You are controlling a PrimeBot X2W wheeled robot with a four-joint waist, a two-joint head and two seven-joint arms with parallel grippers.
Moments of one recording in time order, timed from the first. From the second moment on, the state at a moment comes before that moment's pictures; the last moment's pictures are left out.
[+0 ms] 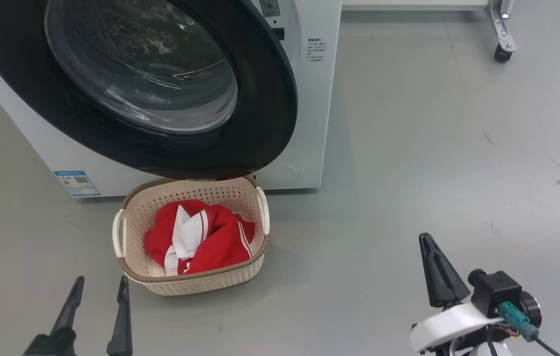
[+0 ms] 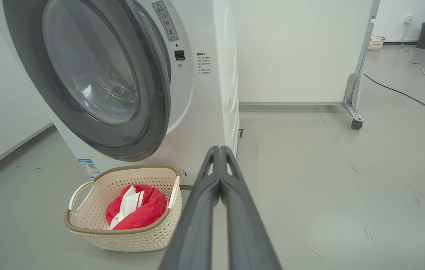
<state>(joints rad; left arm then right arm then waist) 0.22 0.13 -0.10 -0.06 -0.26 0.07 -0.17 0.04 -0.05 0.24 0.17 0.28 0.00 -0.26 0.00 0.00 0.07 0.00</state>
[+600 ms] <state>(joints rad) 0.10 0.13 -0.13 -0.10 -0.25 0.06 -0.18 -0.23 -0.06 0.31 0.21 0.22 0.06 -0.23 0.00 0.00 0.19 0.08</state>
